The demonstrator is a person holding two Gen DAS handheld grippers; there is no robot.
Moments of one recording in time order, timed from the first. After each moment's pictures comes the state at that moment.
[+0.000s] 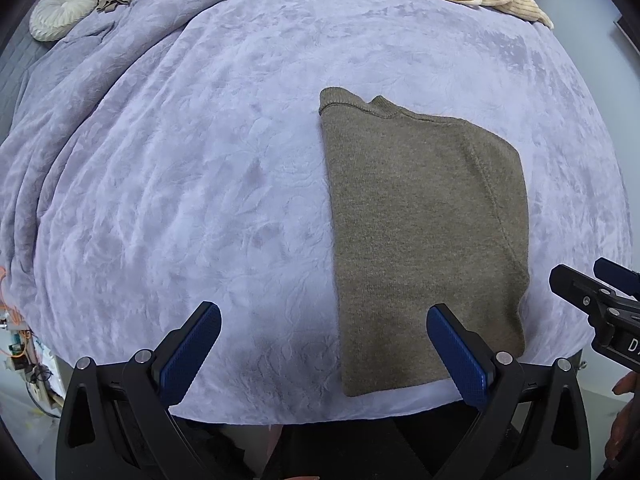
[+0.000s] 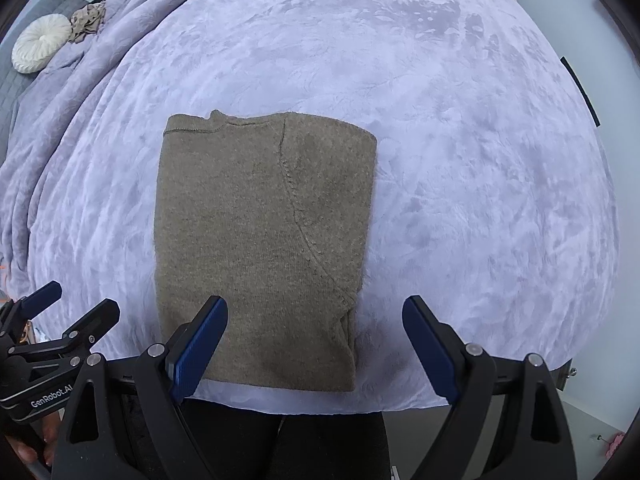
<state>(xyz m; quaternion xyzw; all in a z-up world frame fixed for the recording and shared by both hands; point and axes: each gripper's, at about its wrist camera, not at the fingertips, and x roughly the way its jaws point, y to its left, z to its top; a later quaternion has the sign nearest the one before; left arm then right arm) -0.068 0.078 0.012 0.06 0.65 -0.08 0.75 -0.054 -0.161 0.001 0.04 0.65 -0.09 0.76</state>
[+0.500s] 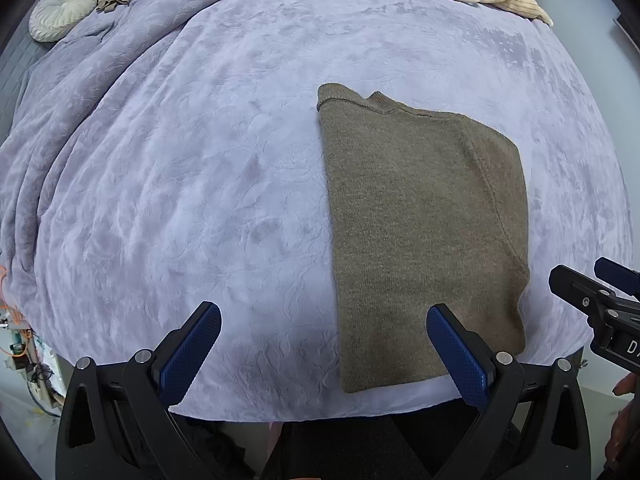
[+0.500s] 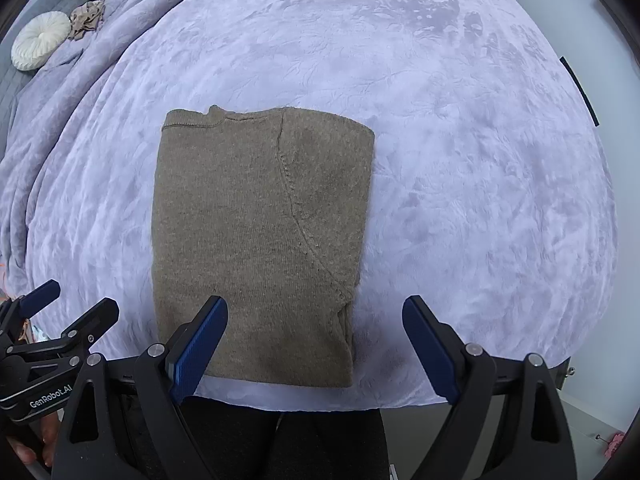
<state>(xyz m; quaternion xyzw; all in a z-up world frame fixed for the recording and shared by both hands) -0.072 0.076 0.012 0.06 0.65 -0.07 0.75 -0.058 -0.162 0.000 0.03 0.65 -0.09 0.76</state>
